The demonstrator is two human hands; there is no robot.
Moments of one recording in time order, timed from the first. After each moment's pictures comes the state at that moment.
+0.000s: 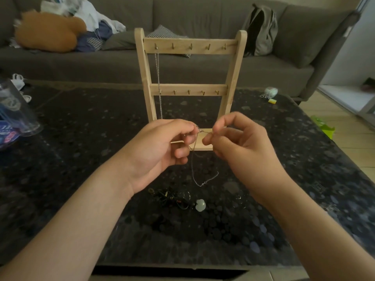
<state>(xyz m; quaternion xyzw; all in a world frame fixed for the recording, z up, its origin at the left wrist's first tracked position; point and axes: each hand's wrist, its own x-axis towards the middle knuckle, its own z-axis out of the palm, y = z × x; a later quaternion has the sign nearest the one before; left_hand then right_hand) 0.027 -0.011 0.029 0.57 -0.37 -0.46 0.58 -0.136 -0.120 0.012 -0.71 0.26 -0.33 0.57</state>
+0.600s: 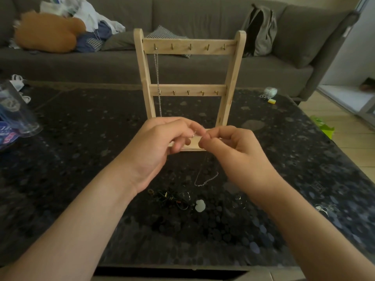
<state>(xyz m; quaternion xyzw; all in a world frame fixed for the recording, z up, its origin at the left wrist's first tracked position) 0.023 -0.011 0.029 0.60 -0.40 -0.36 0.59 -0.131 -0.114 0.013 -0.77 0.29 -0.27 0.50</state>
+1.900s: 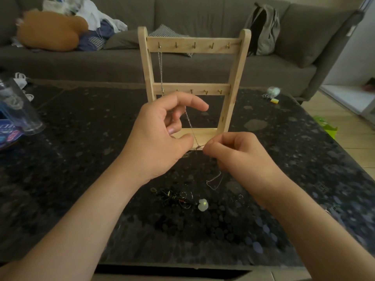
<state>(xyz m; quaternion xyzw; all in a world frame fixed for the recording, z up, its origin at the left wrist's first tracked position) 0.029 -0.011 0.028 0.63 -0.54 -0.10 0.55 -0.133 -0.116 0.013 -0.74 0.32 -0.22 0.55</state>
